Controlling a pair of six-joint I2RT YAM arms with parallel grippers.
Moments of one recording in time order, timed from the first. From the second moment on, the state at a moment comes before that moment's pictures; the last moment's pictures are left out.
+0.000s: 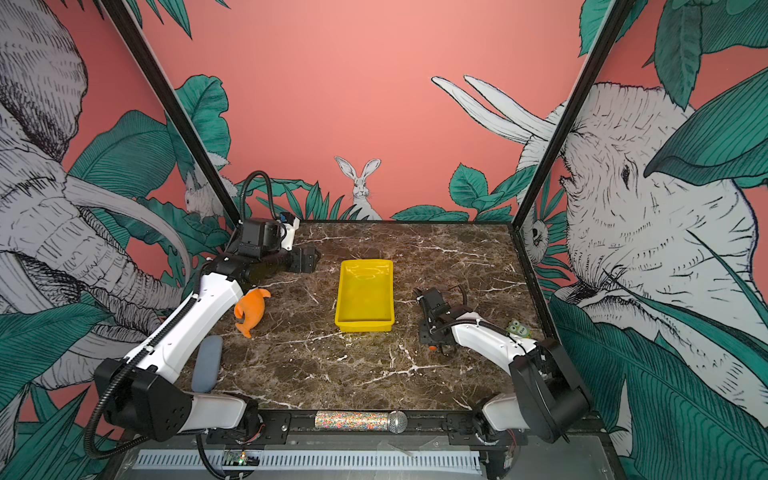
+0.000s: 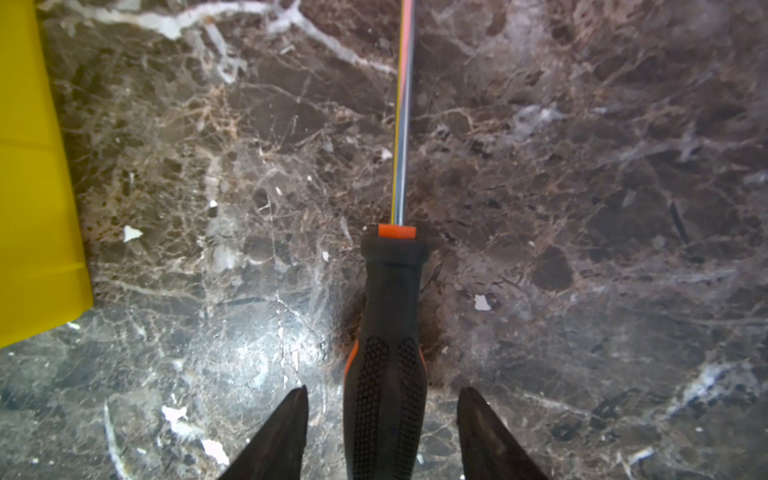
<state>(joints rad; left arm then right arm) -0.32 1.36 1.29 -0.63 0.09 -0.14 0.55 1.38 0.72 -0.58 0.13 0.53</state>
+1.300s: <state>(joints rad) -0.32 1.42 1.31 -0.64 0.09 -0.14 0.56 1.42 0.75 -0.61 0.16 0.53</state>
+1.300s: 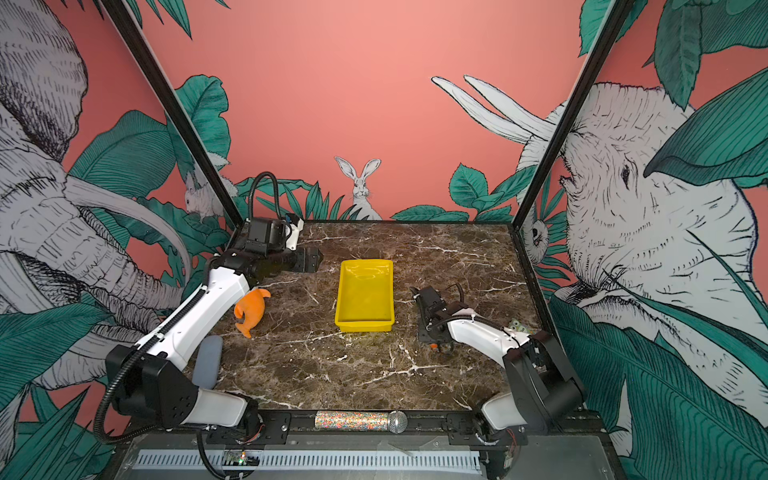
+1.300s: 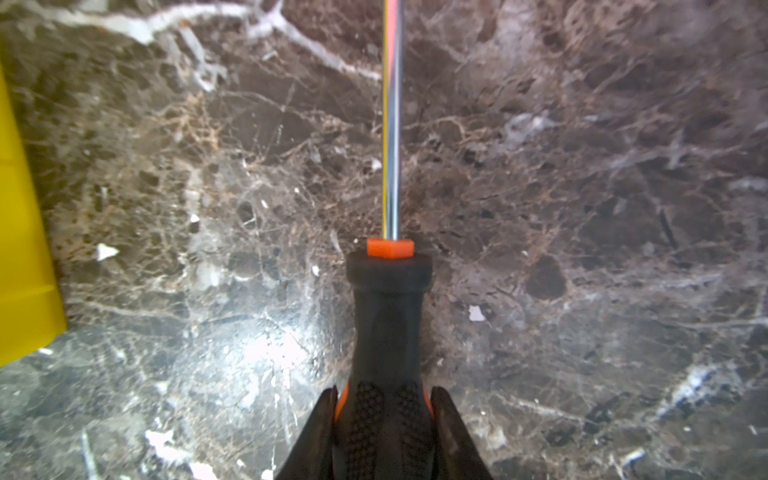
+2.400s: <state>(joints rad) -0.32 1.40 1.31 -0.65 0.08 -0.14 0.71 1.47 1.22 -0.82 0.21 0.42</state>
